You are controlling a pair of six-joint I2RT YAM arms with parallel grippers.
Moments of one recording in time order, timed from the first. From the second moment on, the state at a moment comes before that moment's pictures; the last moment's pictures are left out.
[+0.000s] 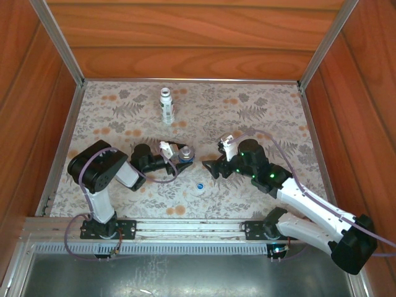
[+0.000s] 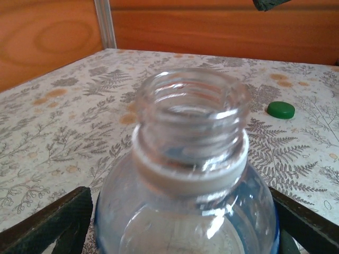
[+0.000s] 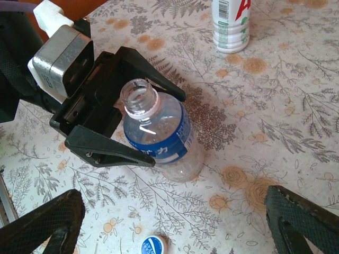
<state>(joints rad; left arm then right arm) -0.58 1.82 0.36 1.30 0.66 0.12 0.76 0.92 0.62 -0.24 -0.20 0.10</state>
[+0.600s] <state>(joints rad) -0.58 1.84 0.38 1.31 0.71 0.08 0.76 0.93 0.62 -0.24 -0.17 0.11</state>
